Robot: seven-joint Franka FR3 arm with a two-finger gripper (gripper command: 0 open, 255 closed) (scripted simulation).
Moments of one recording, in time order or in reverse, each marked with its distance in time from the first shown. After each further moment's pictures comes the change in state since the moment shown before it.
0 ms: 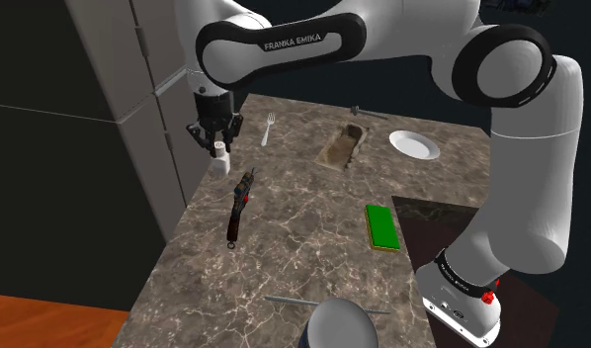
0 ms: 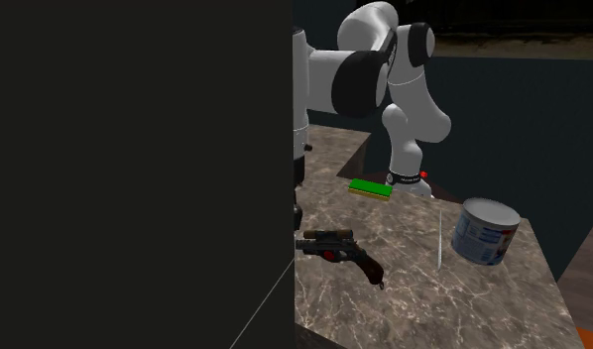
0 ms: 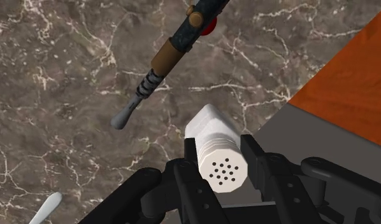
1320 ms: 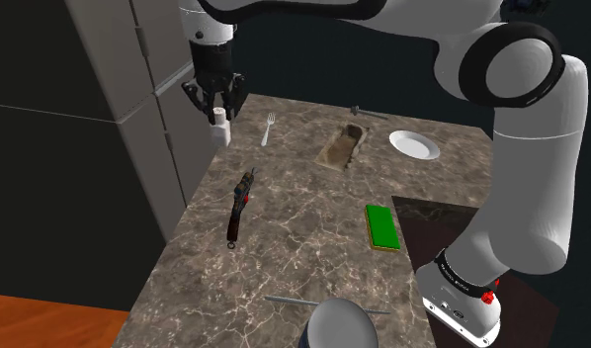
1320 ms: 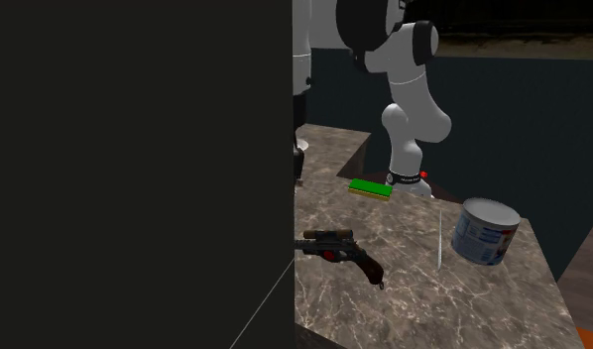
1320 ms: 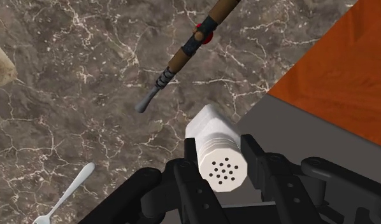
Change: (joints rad) arm 0.019 -0.019 0.008 0.226 0.012 -0.240 -0.024
